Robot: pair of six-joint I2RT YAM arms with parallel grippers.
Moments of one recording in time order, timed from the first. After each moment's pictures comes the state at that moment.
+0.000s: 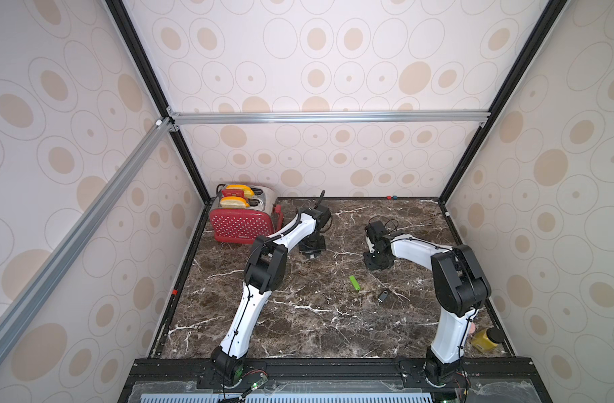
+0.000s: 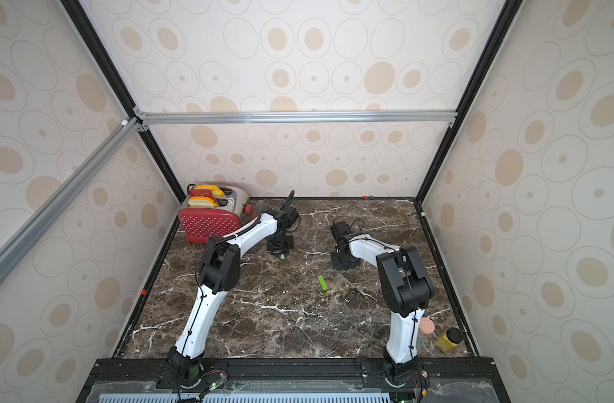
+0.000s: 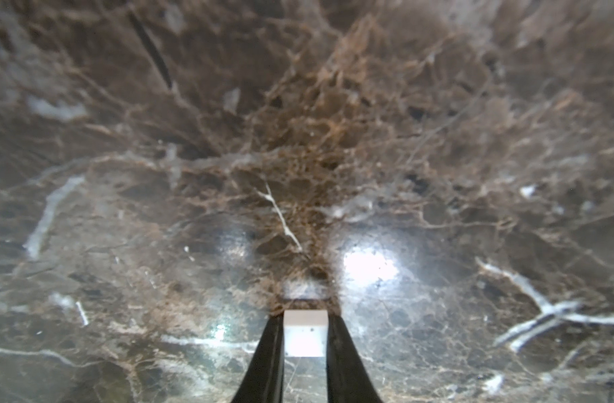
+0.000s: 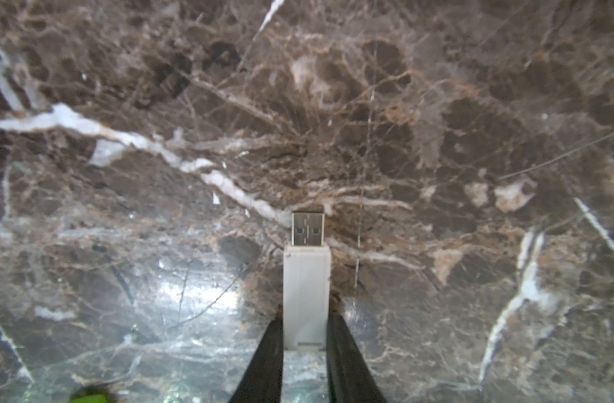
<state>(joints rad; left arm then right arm) -0.52 2.46 2.13 -1.21 -0.02 -0.64 0.47 1.90 1.22 -0.63 0.08 0.19</state>
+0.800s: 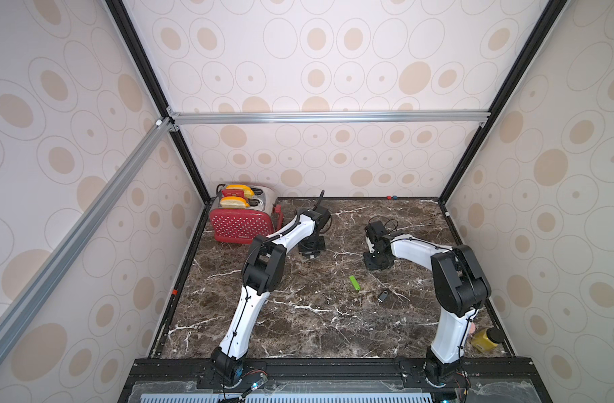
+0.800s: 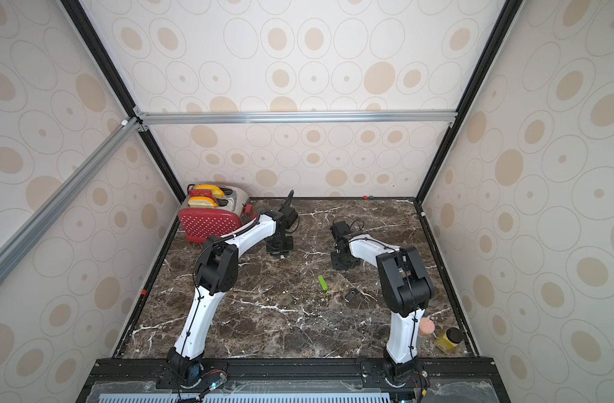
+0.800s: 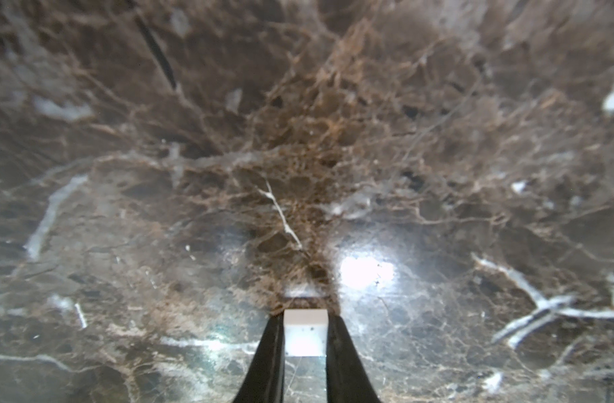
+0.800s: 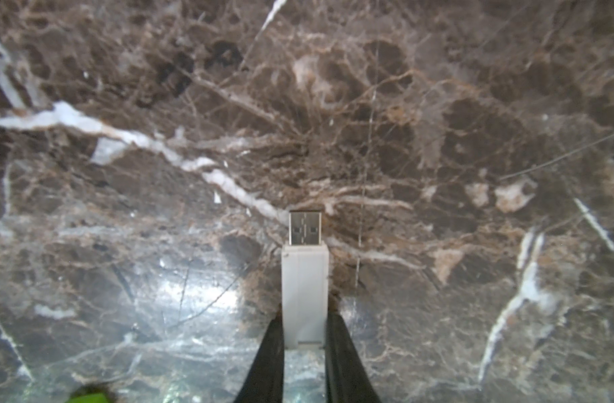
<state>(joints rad) -0.52 2.40 2.04 -1.13 -0.02 -0.63 0.47 1.90 1.22 -0.63 0.08 0.18</state>
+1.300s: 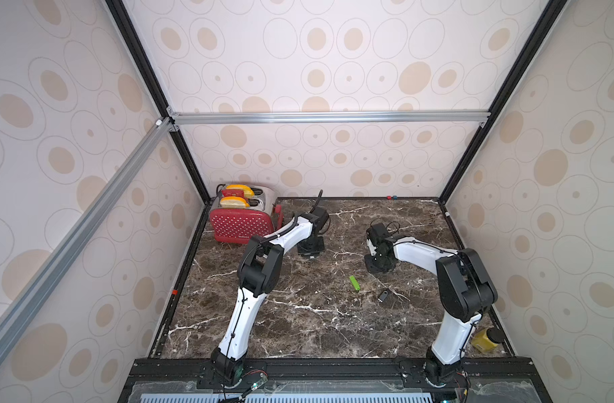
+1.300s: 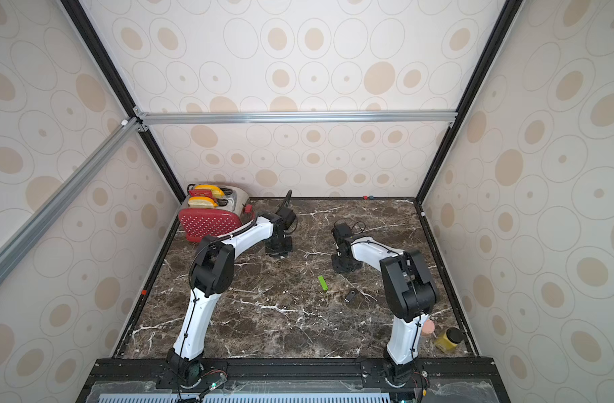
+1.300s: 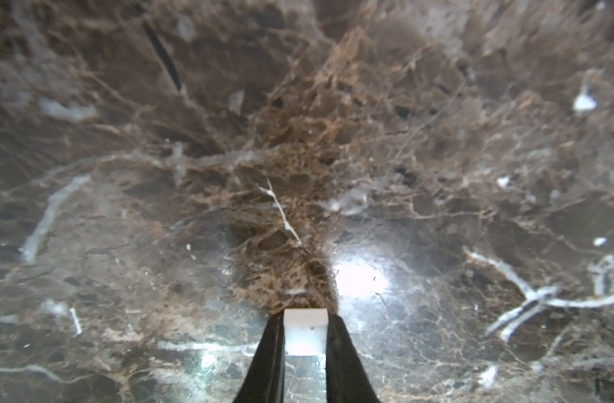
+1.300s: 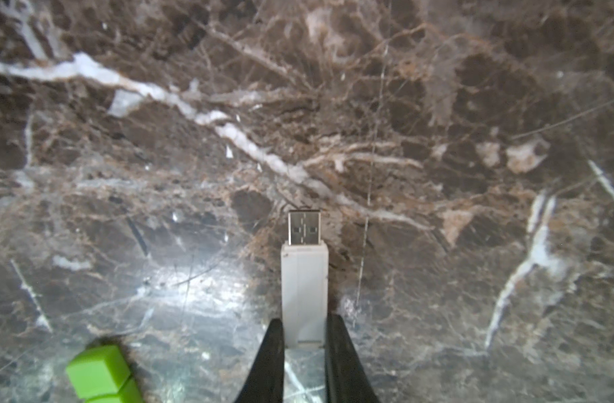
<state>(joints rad) -0.52 2.33 1.93 -1.02 -0.01 -0.64 0.47 1.82 1.16 -0.64 0.06 0.19</state>
